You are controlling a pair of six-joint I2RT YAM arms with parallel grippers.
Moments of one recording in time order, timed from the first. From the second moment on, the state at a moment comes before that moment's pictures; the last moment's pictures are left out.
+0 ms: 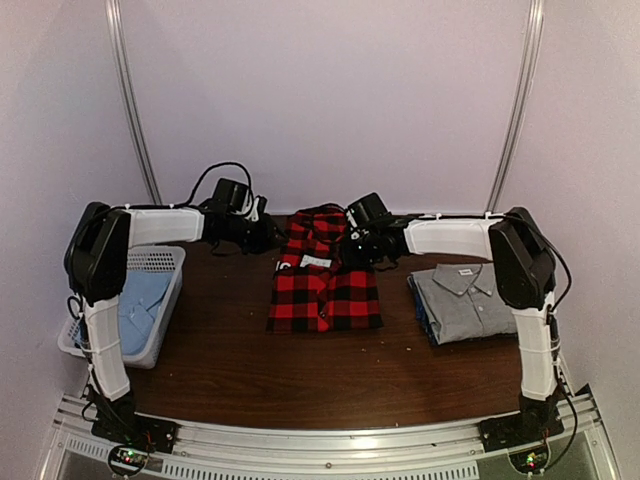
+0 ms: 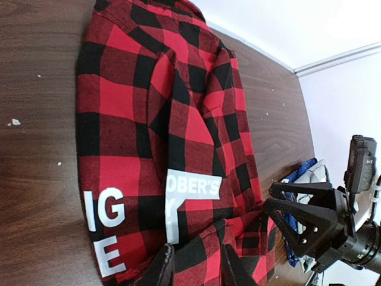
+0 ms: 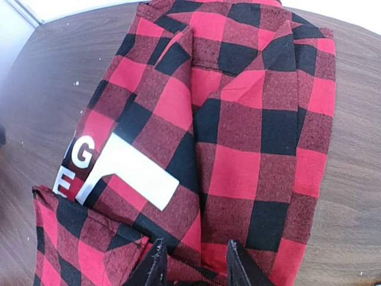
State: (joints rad) left arm -0.45 2.03 1.48 -0.14 0.43 -0.65; right arm 0.67 2.16 1.65 -0.27 0.07 0.42
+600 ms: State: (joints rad) left arm -0.48 1.82 1.13 -0.10 0.48 -0.63; right arm 0.68 1.83 1.30 -0.20 0.05 0.46
